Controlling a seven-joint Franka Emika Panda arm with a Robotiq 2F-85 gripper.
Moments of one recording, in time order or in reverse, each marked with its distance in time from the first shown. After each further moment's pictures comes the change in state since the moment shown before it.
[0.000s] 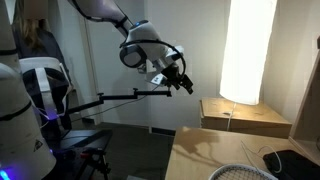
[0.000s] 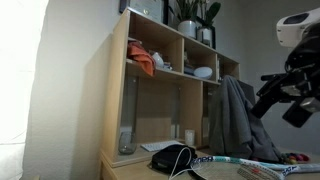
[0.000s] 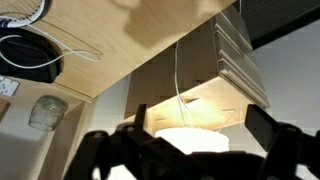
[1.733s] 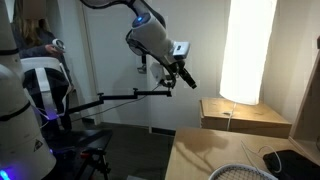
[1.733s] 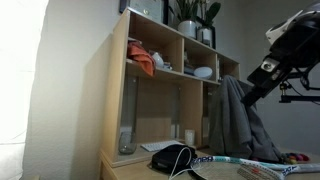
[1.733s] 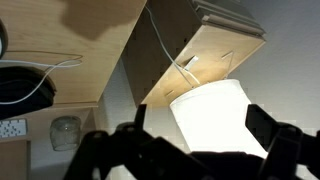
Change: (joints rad) arm -0.075 0.000 0.065 0.160 0.662 -0.119 -0.234
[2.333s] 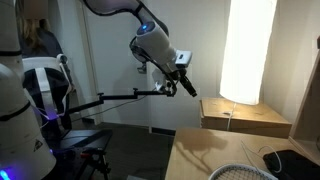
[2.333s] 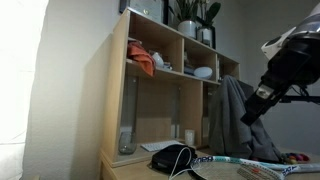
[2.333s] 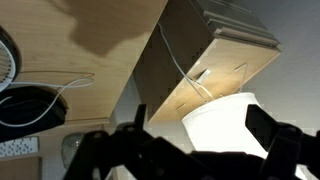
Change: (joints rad) arm -0.002 0.087 -0.006 0.024 -0.009 0.001 0.040
